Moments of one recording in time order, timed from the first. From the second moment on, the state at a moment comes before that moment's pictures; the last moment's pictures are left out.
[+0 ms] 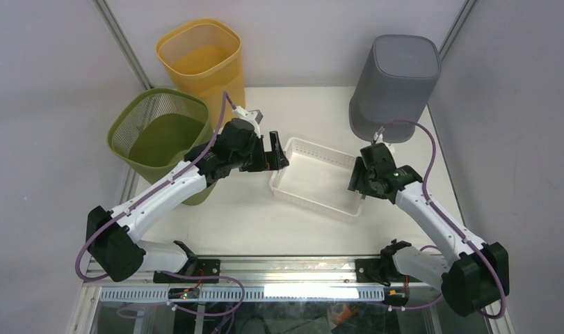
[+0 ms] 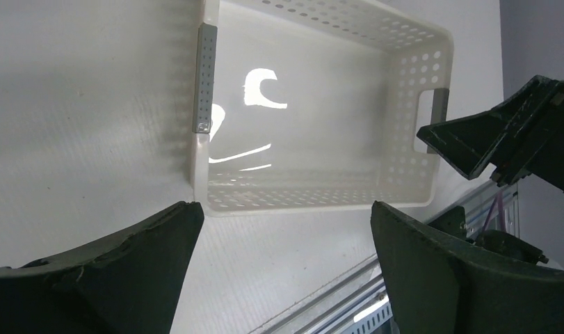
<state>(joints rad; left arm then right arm) -0.70 1.30 1.13 -0.48 0.05 -0.67 0.40 1.04 0.78 -0.76 0.22 0.58</state>
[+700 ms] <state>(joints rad) -0.84 1.46 1.24 -0.57 -0.15 -0.62 0.35 0.97 0.90 -0.84 0.17 0.55</state>
